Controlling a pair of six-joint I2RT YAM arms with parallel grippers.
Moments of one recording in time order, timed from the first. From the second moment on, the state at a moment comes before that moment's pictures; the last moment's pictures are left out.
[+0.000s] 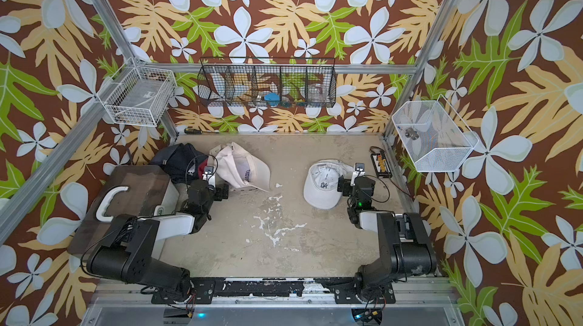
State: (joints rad) left arm -0.20 1.49 0.45 0.64 -0.25 0.04; right arm -0.01 1.53 0.47 0.68 0.14 0.00
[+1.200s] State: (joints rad) left arm -0.20 1.47 0.41 0.70 -0.17 0.08; right arm 0.01 1.46 0.21 1.01 0.18 0.00
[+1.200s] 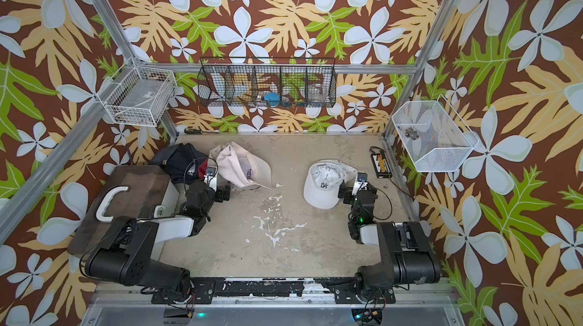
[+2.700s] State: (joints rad) left arm -0.16 1.39 0.19 1.03 -0.22 0.01; right arm 0.05 1.51 0.14 1.28 0.25 -0.03
